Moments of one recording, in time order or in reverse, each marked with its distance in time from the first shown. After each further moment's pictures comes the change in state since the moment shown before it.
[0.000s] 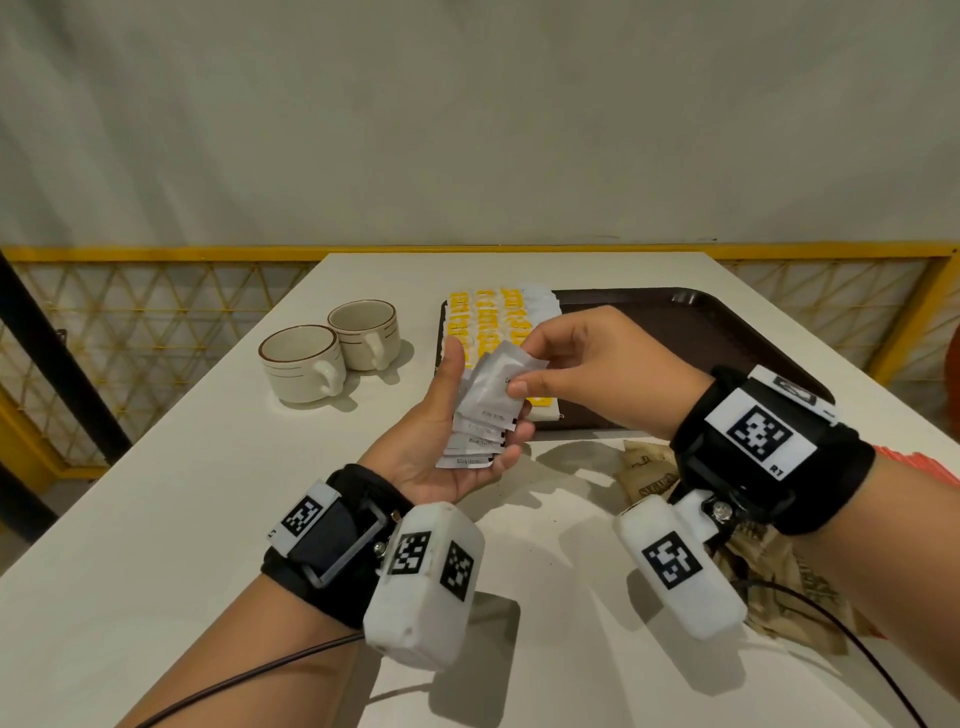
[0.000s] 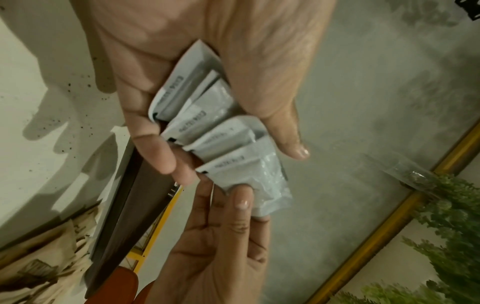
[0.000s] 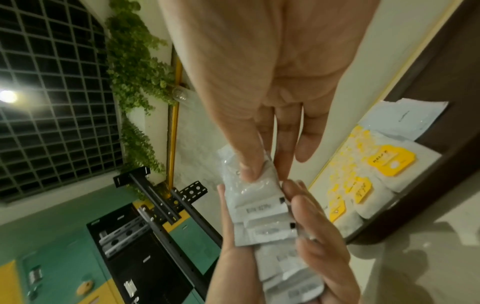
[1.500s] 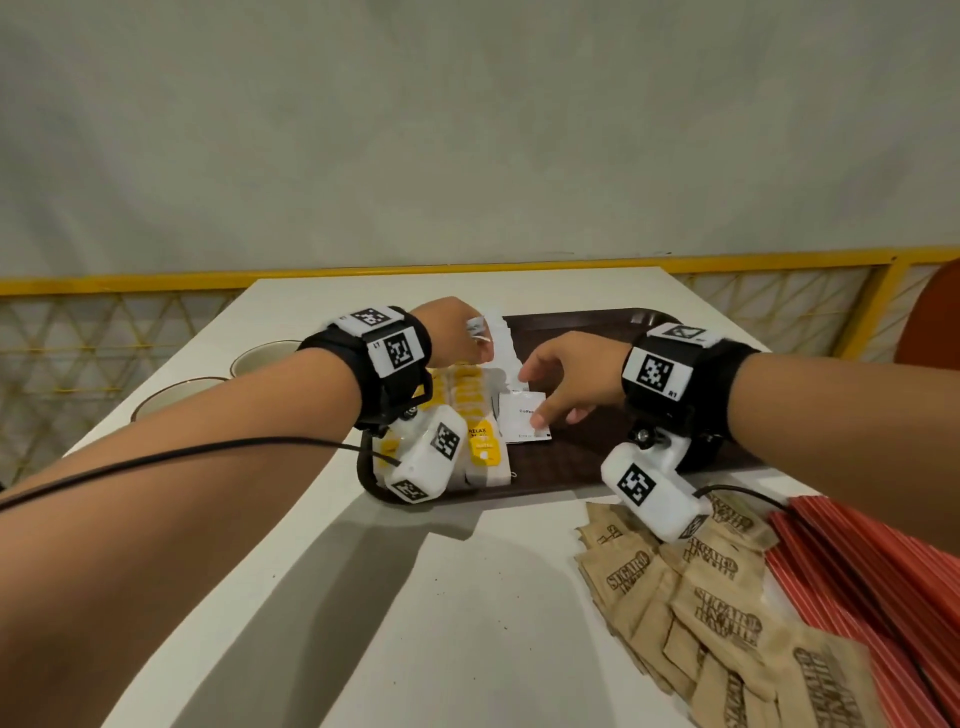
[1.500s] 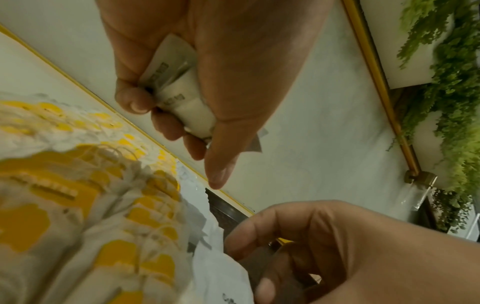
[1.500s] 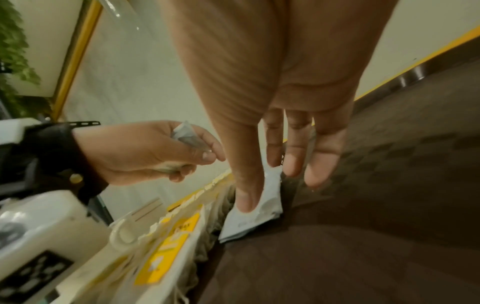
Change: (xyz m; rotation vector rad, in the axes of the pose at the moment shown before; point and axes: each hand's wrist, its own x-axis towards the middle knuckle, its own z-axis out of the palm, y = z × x) left_hand 0.168 0.090 0.019 1.728 0.217 0.160; right_hand 0.079 0.097 -0.062 -0.297 -0.212 0.461
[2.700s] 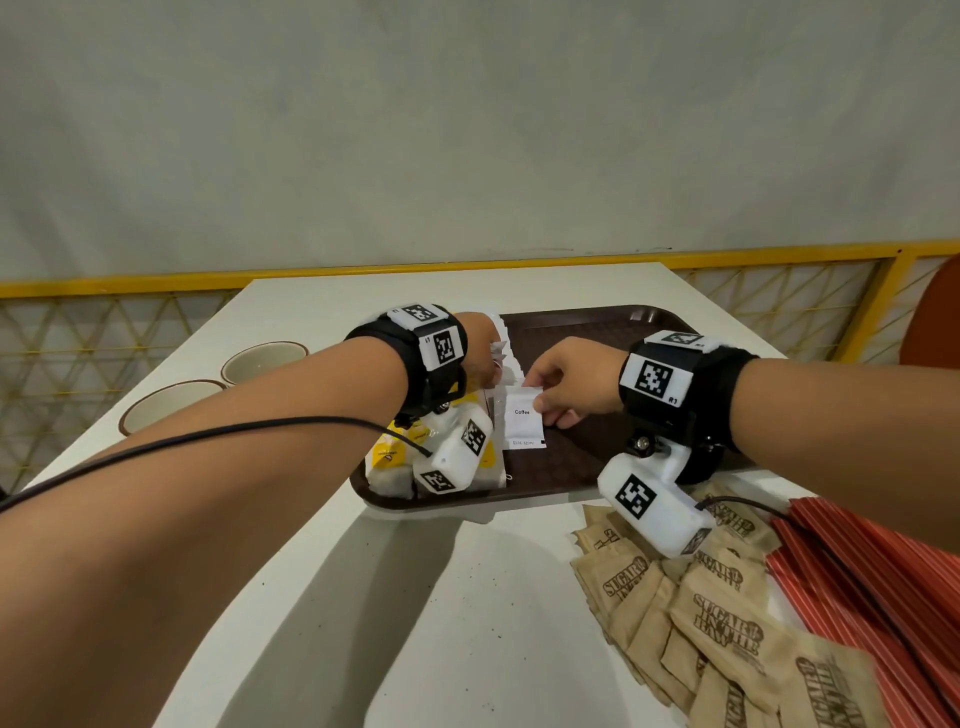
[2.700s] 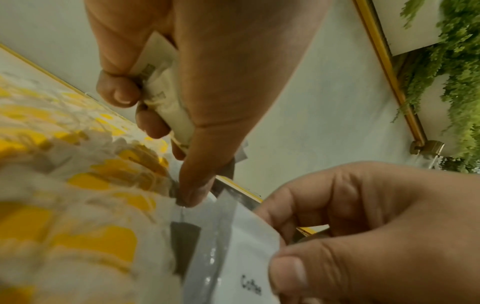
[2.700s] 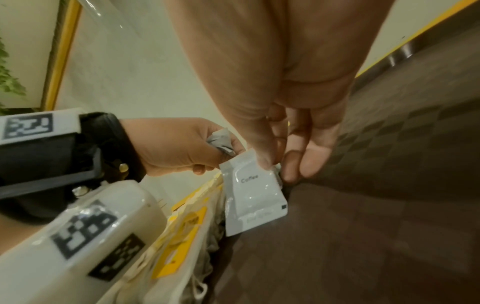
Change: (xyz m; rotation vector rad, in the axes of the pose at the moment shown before) left_hand 0.020 0.023 0.018 0.278 -0.167 -0.025; right_hand 0.006 0.011 0.008 0.082 0.021 0.020
